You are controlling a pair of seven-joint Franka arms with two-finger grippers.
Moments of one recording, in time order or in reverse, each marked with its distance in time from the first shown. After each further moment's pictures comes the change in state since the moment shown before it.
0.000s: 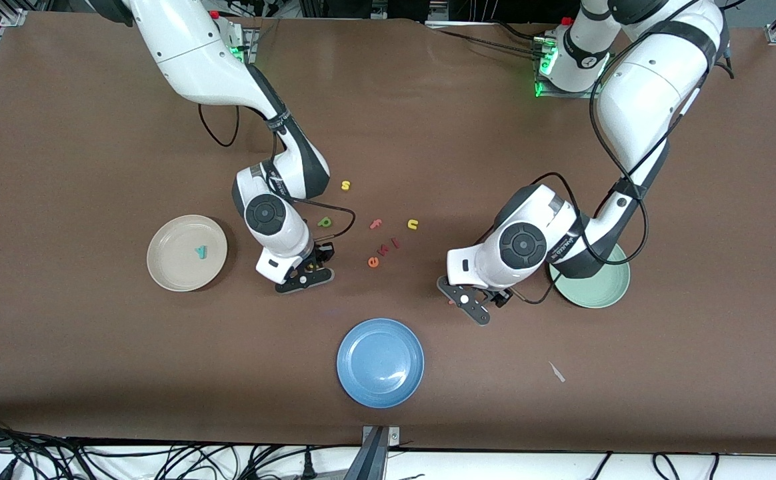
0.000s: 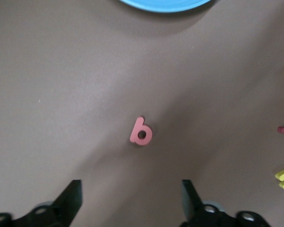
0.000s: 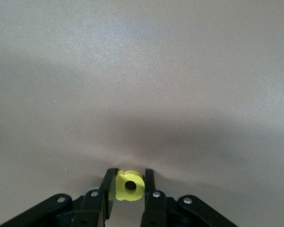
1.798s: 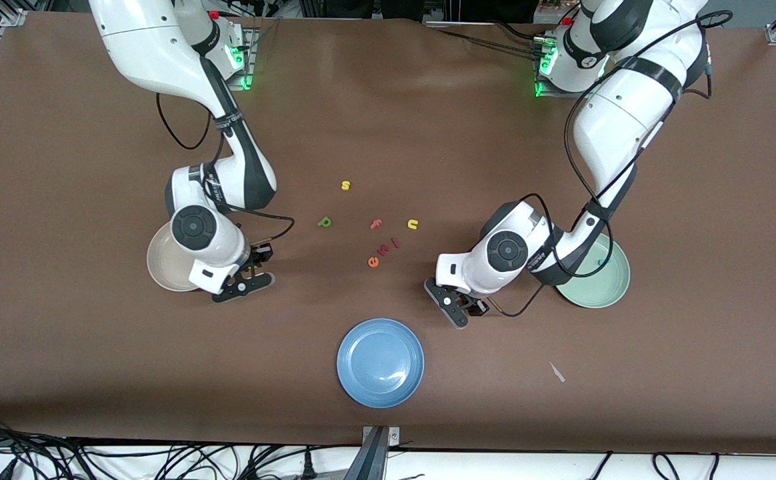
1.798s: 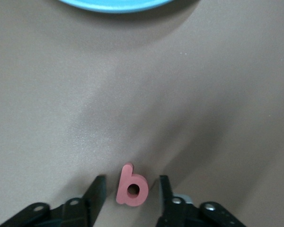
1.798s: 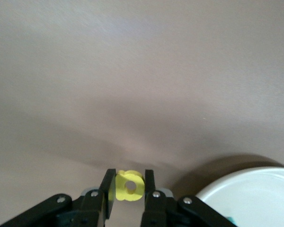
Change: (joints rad) left arm -0.066 0.104 0.090 -0.016 0.000 0.248 0.121; right arm -0.029 -0.138 -0.182 -0.125 -0.001 -0.116 -0.301
